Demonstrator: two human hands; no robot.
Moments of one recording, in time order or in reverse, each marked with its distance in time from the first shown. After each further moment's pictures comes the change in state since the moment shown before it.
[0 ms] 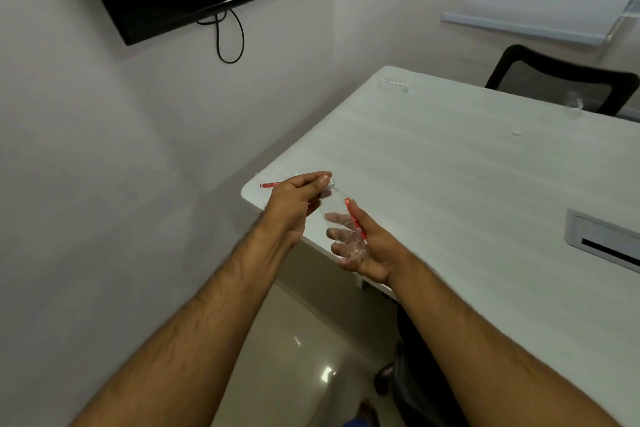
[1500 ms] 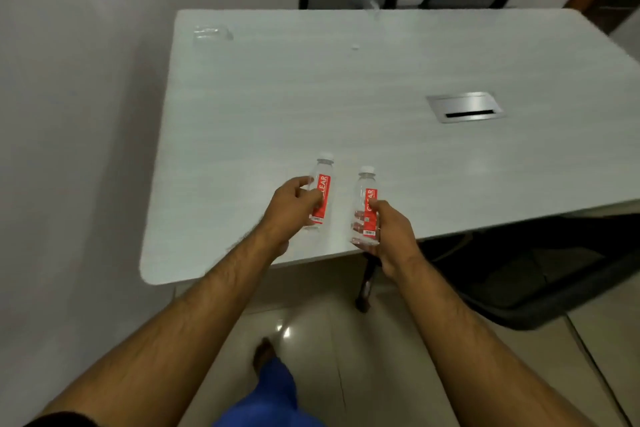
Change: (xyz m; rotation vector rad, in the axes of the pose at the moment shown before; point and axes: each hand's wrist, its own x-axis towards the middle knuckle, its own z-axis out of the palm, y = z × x) left_hand 0.168 -0.014 -0.033 0.605 -0.792 -0.214; right_hand 0.096 0.031 0.040 0.275 1.313 -0.389
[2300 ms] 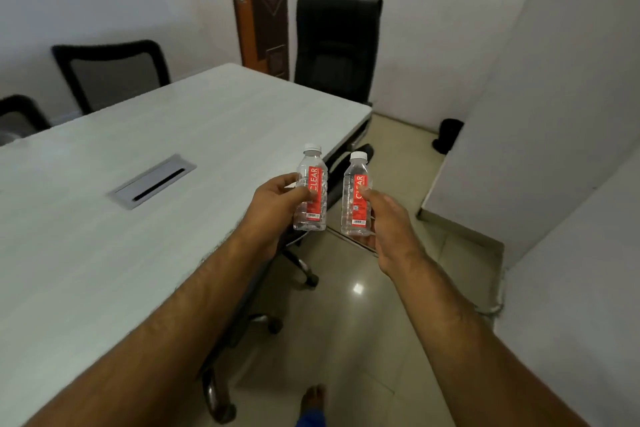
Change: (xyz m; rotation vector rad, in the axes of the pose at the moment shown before) left_hand -0.152 0.118 0.545 0.039 -0.760 0.258; right_hand -0.139 -0.068 -0.541 0.438 0.593 -0.414
